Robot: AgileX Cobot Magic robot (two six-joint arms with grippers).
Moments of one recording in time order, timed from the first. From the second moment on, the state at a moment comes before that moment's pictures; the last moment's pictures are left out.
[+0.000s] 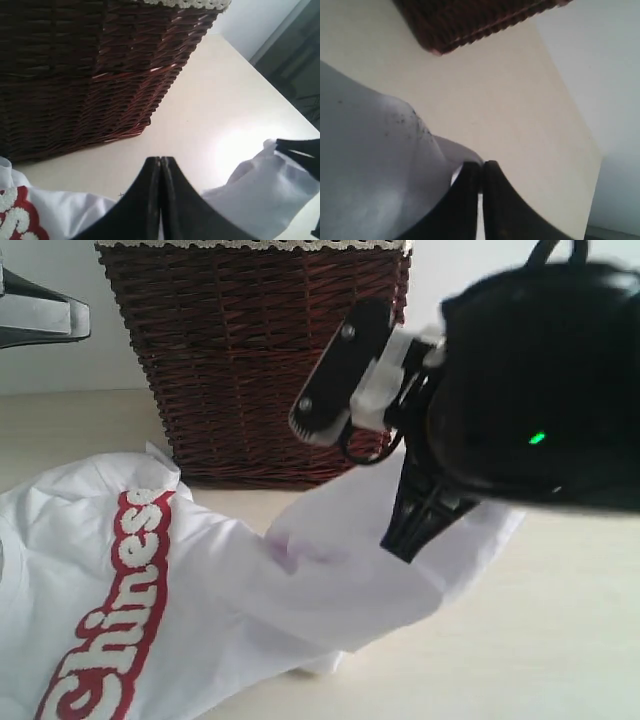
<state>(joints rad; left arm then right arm) -0.12 1.13 -0.94 -1.05 0.75 0.80 1.07 1.45 -1.05 -0.92 1.13 0.53</state>
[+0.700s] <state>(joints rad) -0.12 1.15 -0.94 -1.04 0.84 0.80 1.07 1.38 -1.19 -0.83 1.02 0.42</state>
